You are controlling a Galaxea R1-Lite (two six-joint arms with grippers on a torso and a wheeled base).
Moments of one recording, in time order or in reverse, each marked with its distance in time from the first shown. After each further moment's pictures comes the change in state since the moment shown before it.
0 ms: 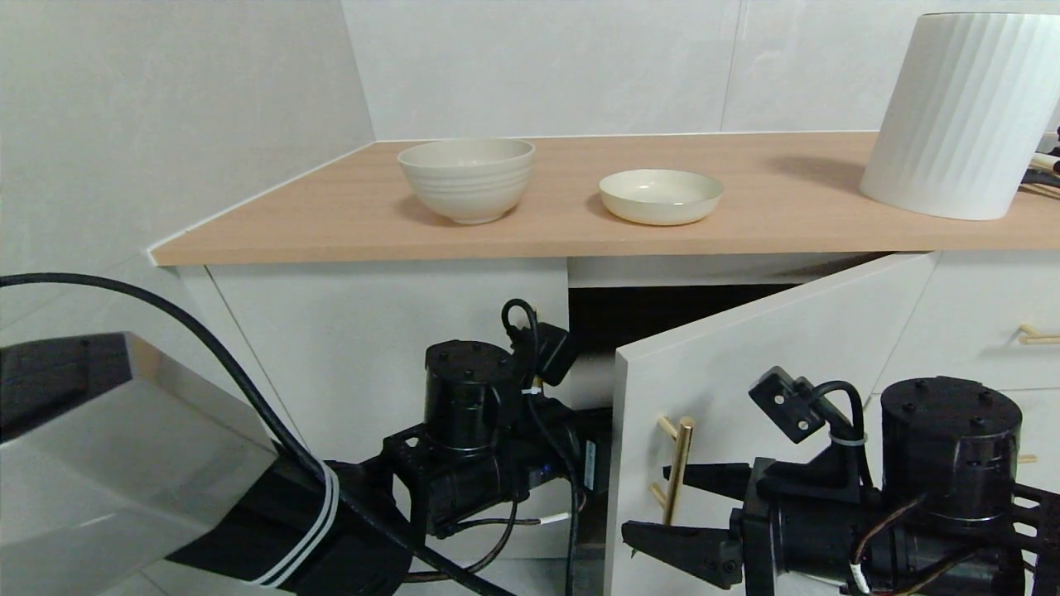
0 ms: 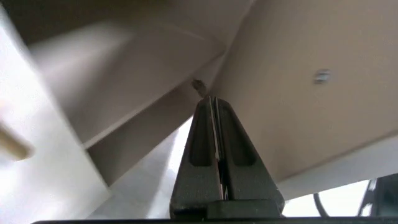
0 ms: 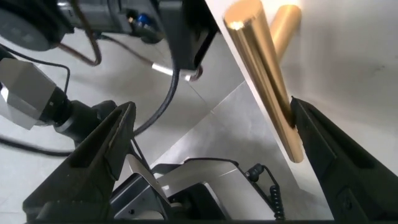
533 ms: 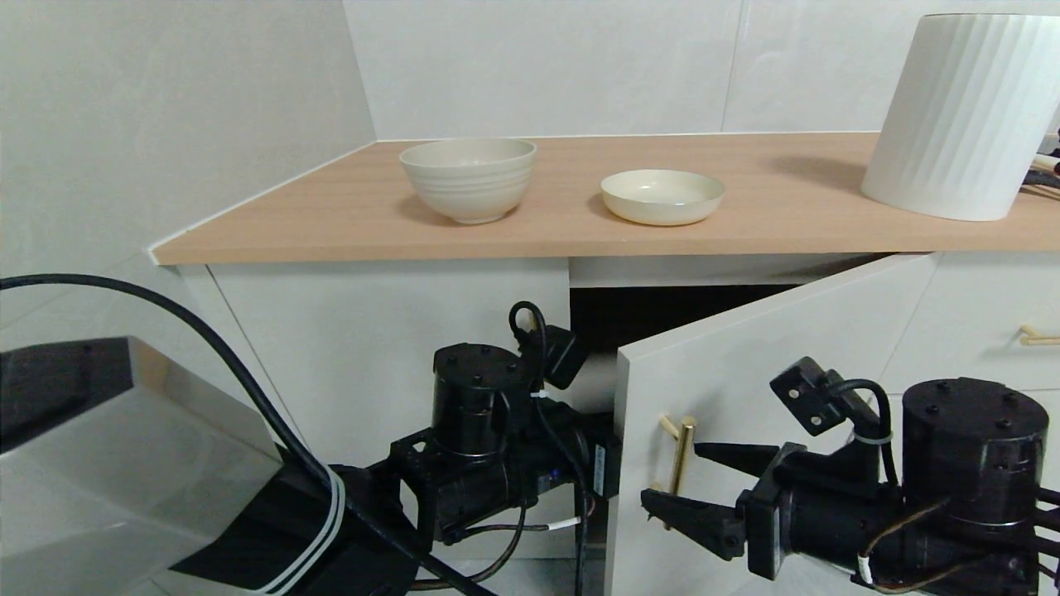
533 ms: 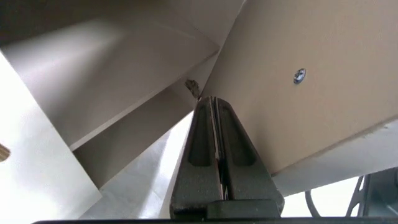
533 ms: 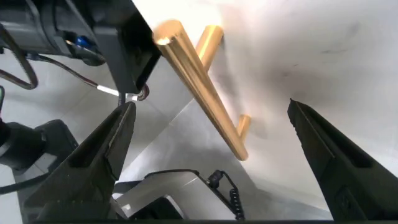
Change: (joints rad) left arm -0.034 0.001 -0.004 0.001 0.002 -0.017; right arm -0.009 -0.048 0.024 0.013 -0.211 -0.079
